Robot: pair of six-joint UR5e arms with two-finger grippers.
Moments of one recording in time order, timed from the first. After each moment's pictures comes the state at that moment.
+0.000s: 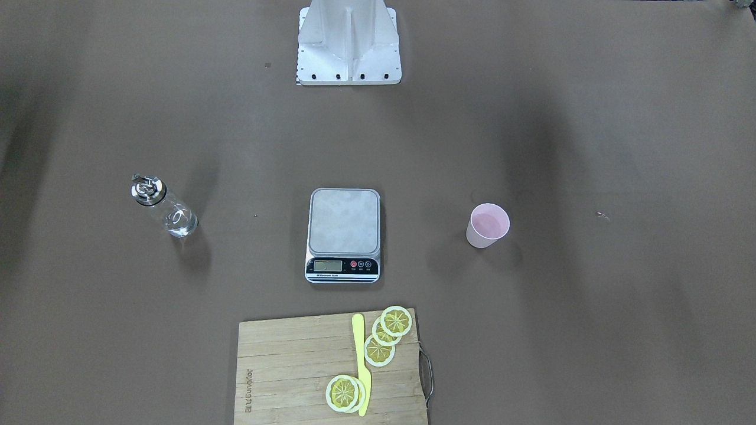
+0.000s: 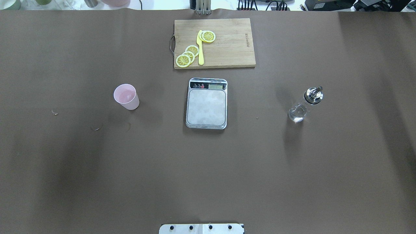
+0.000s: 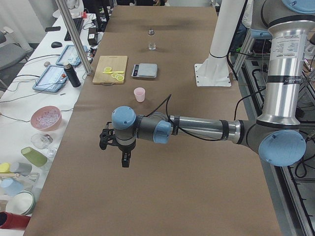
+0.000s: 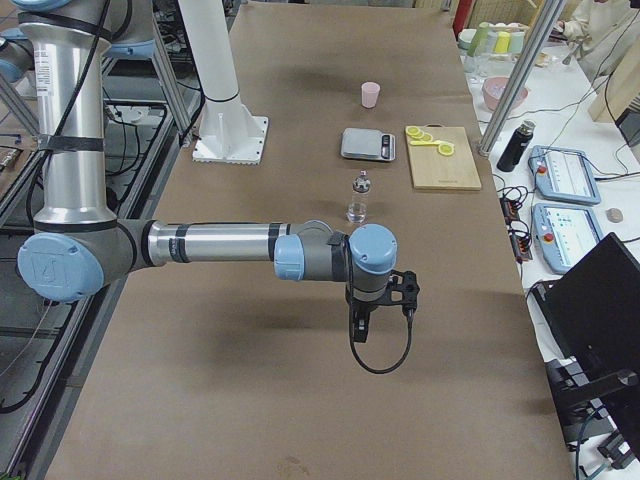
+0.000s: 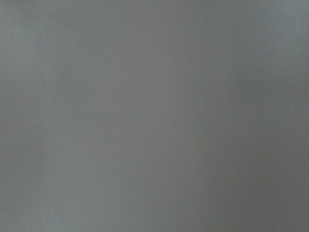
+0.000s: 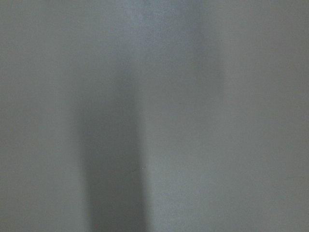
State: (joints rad) left arm -1.54 -1.59 -1.62 -1.69 -2.36 -0.18; right arm 1.58 -1.60 1.66 -1.60 2.39 0.08
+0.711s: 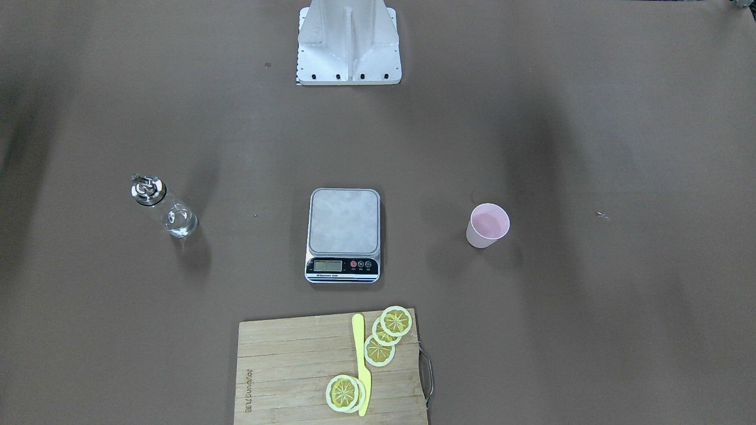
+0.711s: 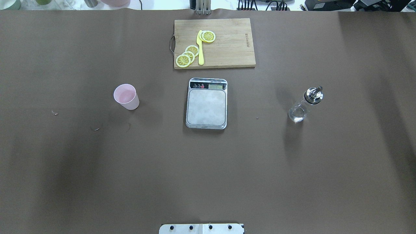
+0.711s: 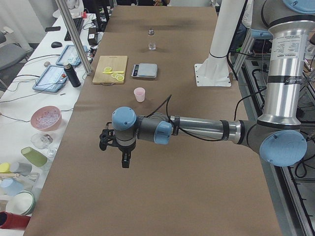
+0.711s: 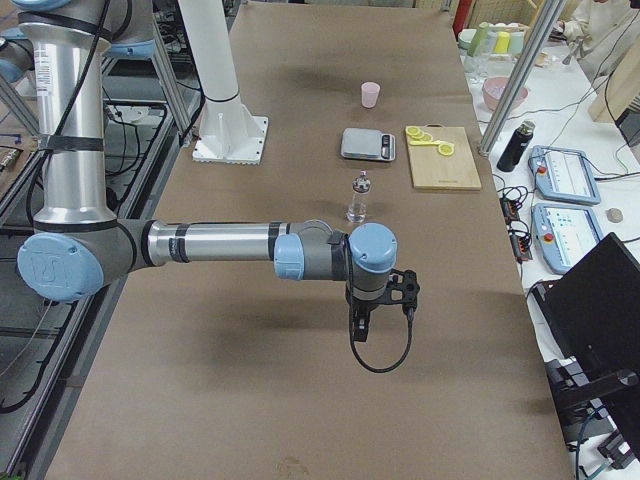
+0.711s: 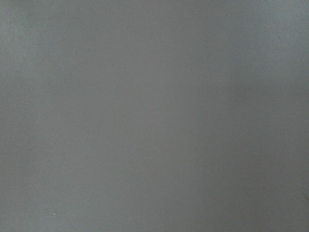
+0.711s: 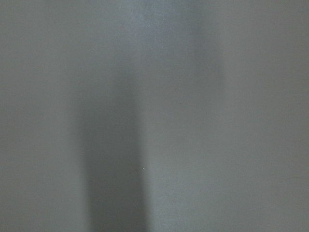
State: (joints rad) left arm -1.55 -1.59 -1.62 -1.69 -2.36 -0.18; right arm 1.58 -1.60 1.66 -1.60 2.39 0.08
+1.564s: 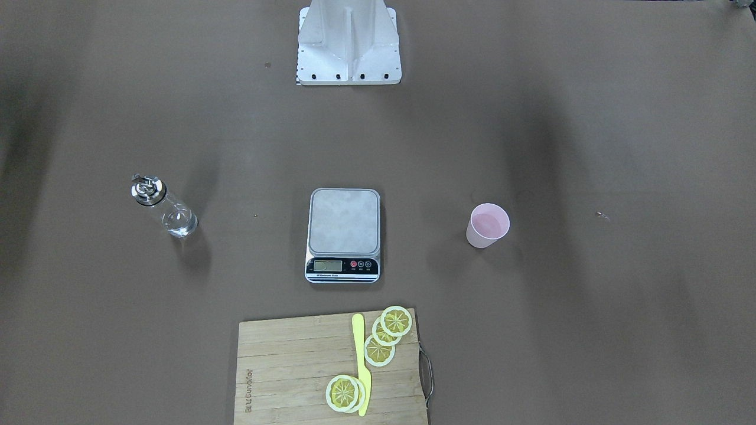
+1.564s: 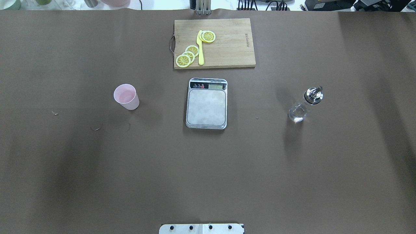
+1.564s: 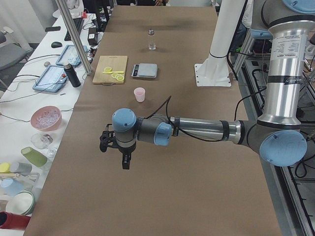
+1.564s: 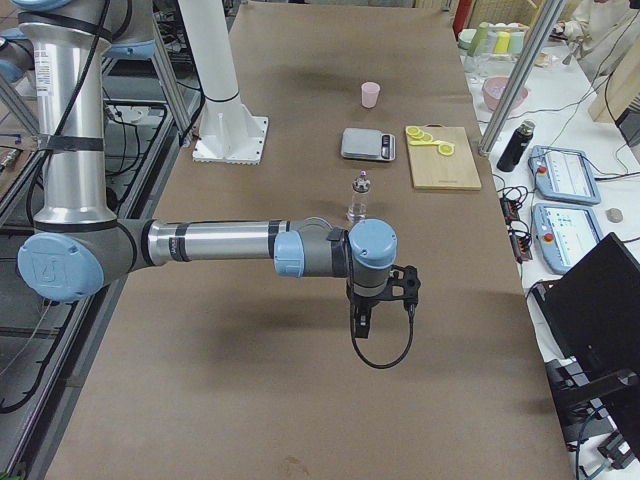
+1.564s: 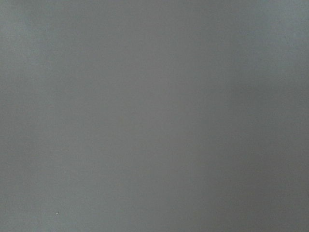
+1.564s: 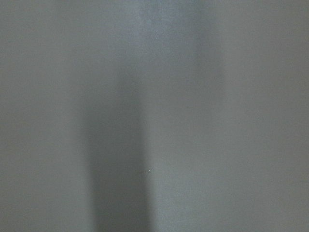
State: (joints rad) left arm -1.54 -1.59 -1.61 -1.70 -2.35 -0.18; right arm 1.58 -1.60 1.68 -1.59 2.40 0.08
